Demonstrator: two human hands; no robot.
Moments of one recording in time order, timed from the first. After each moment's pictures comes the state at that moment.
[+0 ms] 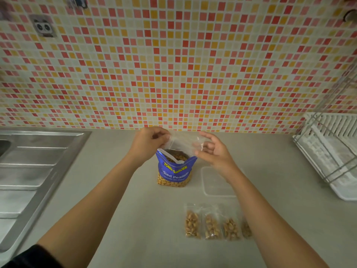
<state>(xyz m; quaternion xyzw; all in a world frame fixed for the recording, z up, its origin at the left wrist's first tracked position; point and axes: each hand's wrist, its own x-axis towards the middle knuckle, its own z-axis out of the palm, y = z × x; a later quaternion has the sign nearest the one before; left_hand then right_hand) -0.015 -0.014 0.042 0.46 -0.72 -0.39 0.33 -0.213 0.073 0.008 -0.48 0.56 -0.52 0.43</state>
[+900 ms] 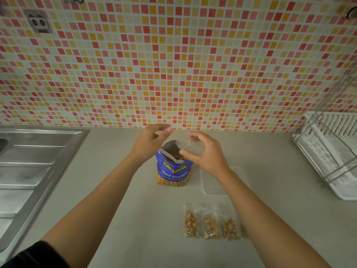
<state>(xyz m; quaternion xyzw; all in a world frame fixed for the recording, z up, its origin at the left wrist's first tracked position) -0.024 -0.024 0.030 0.48 -0.75 -0.34 0.30 -0.196 0.058 0.006 -0.63 0.62 -0.45 0.13</state>
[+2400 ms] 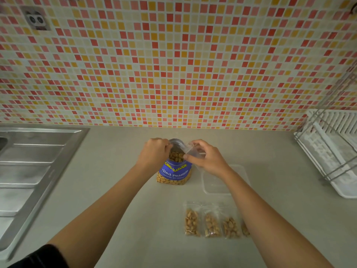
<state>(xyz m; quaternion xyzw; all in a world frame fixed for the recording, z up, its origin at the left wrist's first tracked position) -0.034 -0.014 -0.004 0.46 -0.84 -0.12 0.24 -0.211 0.056 -0.017 -0.55 0.66 -0.39 0.35</state>
